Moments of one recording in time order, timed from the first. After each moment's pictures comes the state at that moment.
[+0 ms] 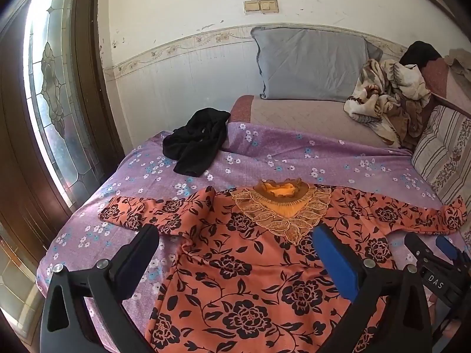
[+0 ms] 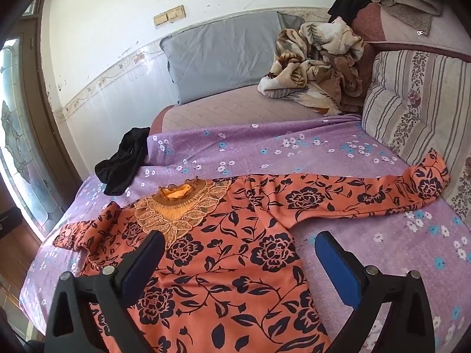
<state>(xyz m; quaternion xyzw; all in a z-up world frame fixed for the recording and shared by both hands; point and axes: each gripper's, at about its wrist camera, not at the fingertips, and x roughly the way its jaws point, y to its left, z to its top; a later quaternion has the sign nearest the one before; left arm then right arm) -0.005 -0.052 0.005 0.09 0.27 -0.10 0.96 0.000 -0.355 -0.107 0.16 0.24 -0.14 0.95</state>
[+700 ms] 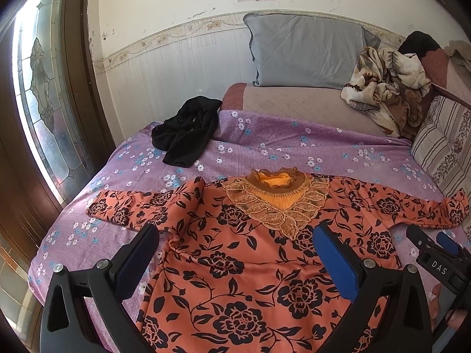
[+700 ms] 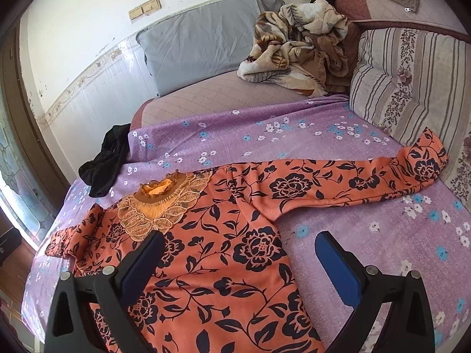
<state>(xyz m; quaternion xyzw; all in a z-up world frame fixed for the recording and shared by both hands) 0.017 -0.062 -0.019 0.09 0.29 -0.11 0.95 0.022 -0.373 -0.129 0.18 0.26 -0.17 0.93</state>
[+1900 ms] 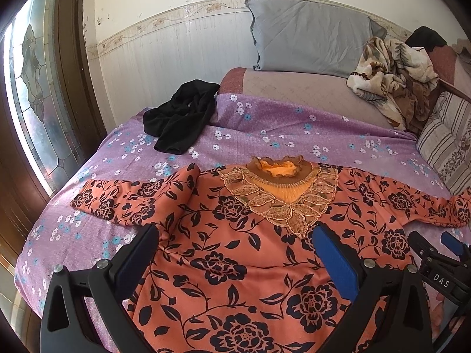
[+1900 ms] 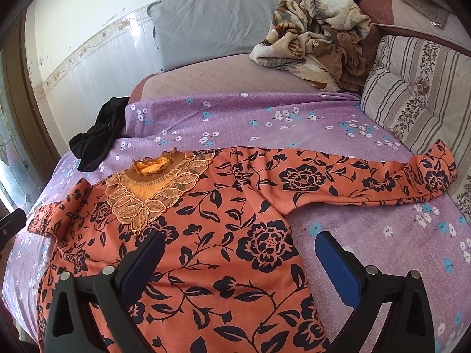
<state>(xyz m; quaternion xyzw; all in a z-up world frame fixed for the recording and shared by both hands) 0.059 -0.060 -0.057 0.08 0.31 -0.12 0.94 0.054 -0.357 -0.148 0.13 0.31 -0.17 0.93</state>
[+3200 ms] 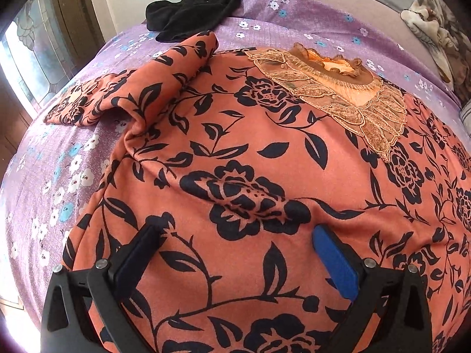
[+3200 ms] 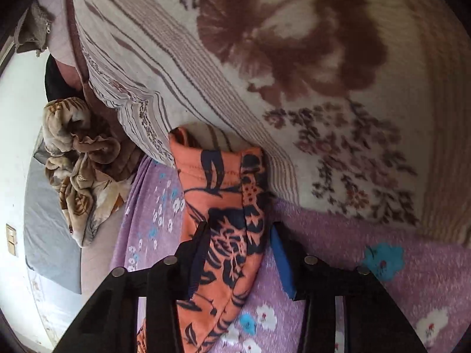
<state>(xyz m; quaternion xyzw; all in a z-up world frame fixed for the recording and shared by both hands) 0.130 -0.039 -0.201 0.07 0.49 -0.06 0.87 -0.062 -0.745 -0.235 0.55 0.11 -0.37 0.74</state>
